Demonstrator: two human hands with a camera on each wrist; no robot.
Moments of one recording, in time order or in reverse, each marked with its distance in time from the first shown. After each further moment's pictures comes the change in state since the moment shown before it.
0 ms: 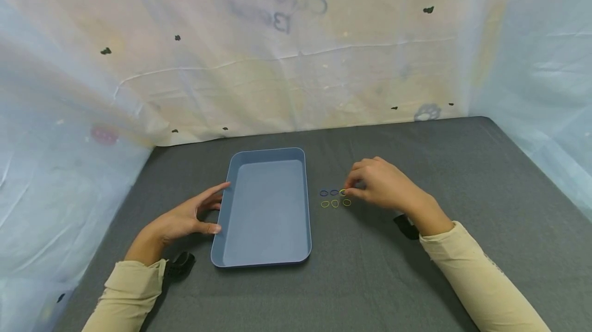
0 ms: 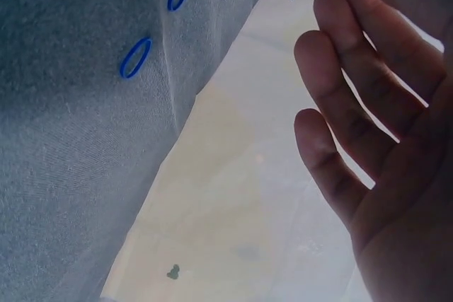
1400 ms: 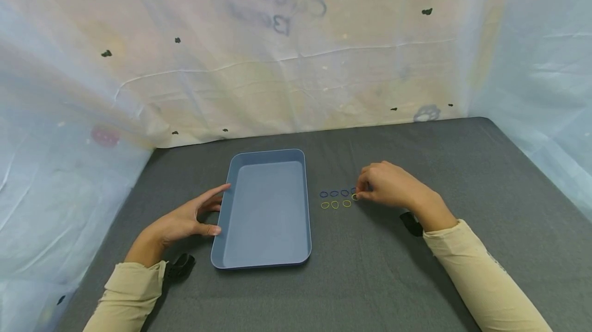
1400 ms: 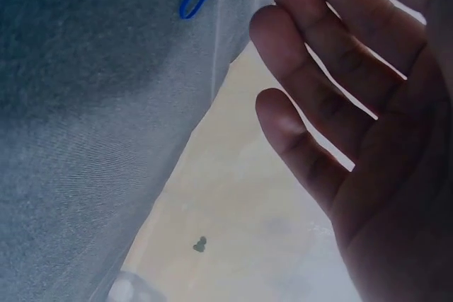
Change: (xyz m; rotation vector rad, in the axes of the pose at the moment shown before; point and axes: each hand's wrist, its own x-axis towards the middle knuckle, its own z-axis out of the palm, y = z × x) left_hand 0.000 0.001 0.001 -0.019 -0.014 0.023; right_hand -0.004 0.022 0.001 -0.049 -0.144 0.000
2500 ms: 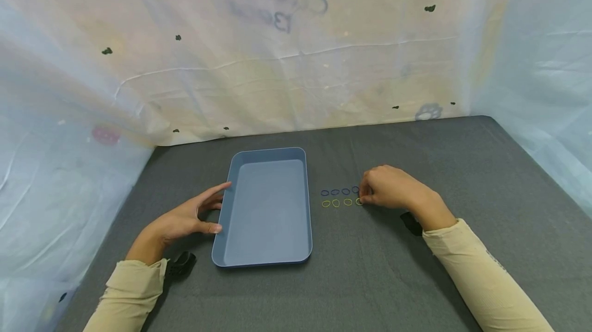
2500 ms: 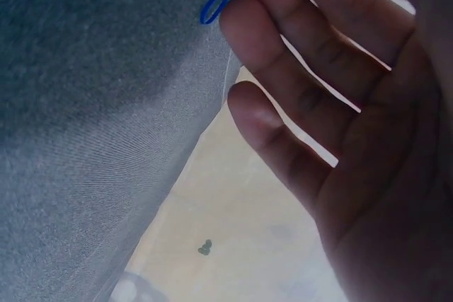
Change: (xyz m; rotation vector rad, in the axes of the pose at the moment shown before) left_hand 0.000 -0.001 0.000 0.026 0.011 -0.027; right_hand 0.001 0.002 0.006 0.030 -0.118 0.063
